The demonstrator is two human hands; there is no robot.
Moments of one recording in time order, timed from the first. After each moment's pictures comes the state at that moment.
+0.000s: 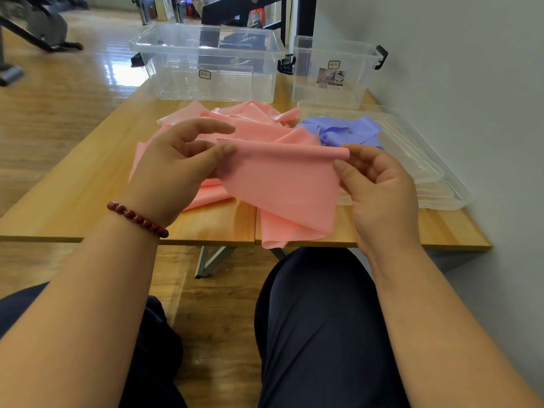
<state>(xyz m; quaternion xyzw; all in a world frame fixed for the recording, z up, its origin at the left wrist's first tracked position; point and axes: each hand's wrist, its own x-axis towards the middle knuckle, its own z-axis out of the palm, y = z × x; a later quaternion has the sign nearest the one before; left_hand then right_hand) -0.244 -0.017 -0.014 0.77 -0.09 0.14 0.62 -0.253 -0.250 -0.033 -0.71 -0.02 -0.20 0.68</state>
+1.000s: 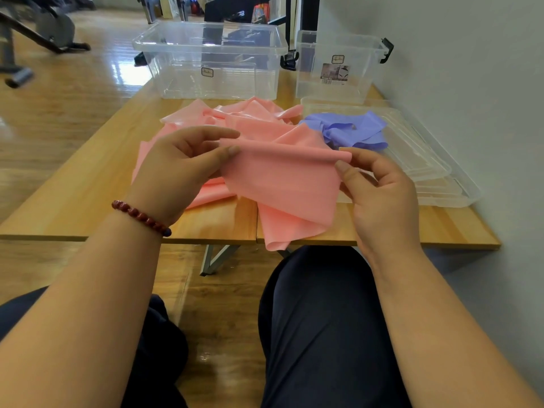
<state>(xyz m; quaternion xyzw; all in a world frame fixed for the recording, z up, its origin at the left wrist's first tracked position) -0.244 -0.020 -0.015 0.77 -0.06 0.12 0.63 -0.250 -0.253 -0.045 -0.71 0.00 -0.19 0.68</state>
